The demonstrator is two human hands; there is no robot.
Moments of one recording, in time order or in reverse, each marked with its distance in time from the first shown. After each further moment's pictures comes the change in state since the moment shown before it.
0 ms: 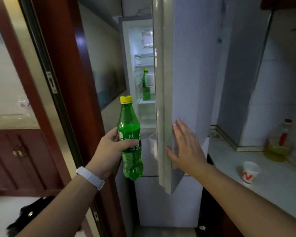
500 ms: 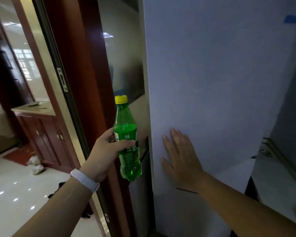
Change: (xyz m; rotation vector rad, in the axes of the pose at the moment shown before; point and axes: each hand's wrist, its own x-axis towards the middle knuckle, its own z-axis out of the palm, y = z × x) left_hand 0.073 -0.023 -0.015 0.123 0.274 0.002; right_hand 0.072 0.028 0.126 0.106 0.018 -0.306
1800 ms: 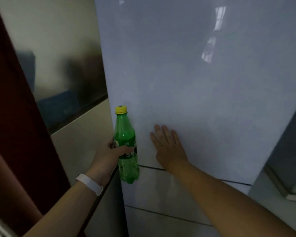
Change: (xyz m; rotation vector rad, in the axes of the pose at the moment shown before) left_hand 0.207 -0.121 0.111 -0.177 -0.030 -0.189; right_hand 0.078 0.185 0.156 -0.342 -0.333 0.100
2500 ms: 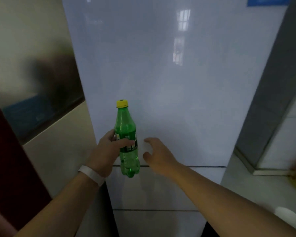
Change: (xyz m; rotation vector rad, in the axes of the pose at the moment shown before) left_hand 0.016 0.008 0.038 0.075 -0.208 0.014; right_hand -0.036 -0.008 -0.071 0.945 -0.246 0.455
